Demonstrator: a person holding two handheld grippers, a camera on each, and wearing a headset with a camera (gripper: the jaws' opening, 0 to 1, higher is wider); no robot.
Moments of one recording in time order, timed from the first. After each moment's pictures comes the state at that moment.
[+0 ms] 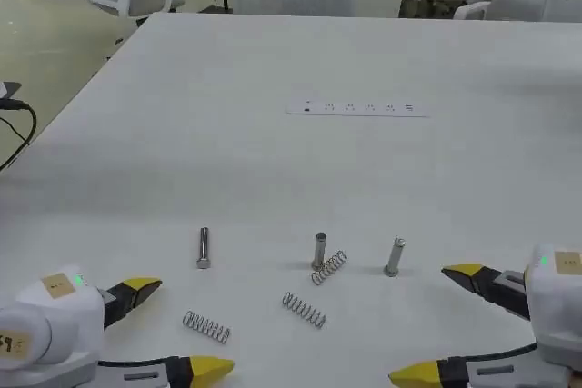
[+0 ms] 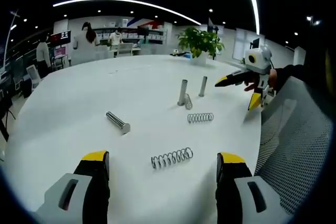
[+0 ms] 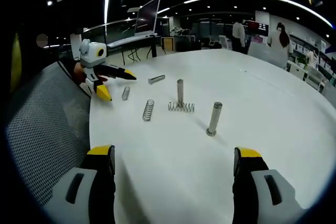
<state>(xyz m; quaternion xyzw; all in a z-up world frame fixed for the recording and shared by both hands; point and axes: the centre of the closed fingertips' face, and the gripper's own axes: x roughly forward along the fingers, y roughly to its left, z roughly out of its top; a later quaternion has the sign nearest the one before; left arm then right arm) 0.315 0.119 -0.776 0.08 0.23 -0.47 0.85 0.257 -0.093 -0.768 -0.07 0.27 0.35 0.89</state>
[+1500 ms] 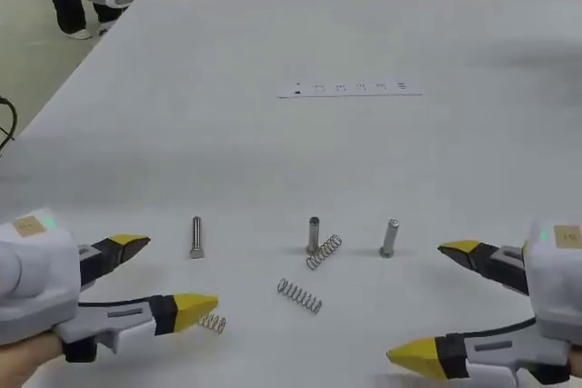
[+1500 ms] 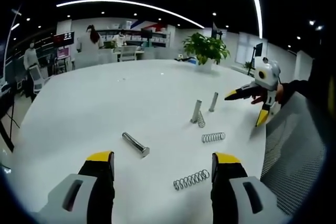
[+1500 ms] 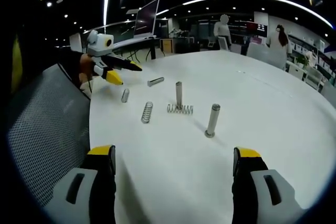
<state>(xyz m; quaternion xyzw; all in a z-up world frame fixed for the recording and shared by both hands) 0.352 0.117 -0.742 0.07 0.23 -0.46 0.86 0.259 -0.095 -0.764 -0.07 0.27 0.34 0.90</state>
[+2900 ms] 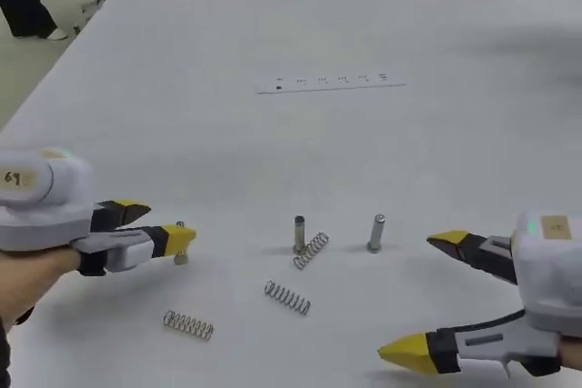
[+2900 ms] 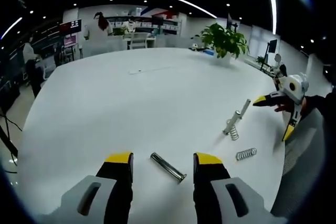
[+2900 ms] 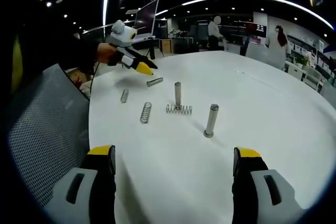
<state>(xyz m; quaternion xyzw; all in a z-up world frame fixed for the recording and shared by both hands) 0.423 0.108 -0.751 0.09 0.29 -0.41 0.86 0.258 -0.097 -0.763 -0.07 0.26 0.34 0.90</state>
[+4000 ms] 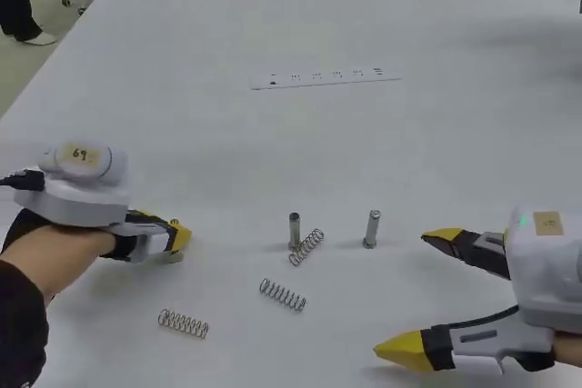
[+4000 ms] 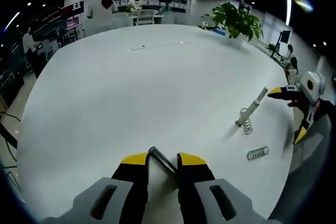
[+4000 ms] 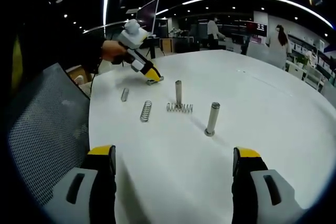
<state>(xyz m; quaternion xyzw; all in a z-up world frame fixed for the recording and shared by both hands) 0.426 0.098 -0.780 0.13 0.37 -0.38 0.84 0.257 -0.097 -0.765 -0.07 0.27 0.34 0.90</state>
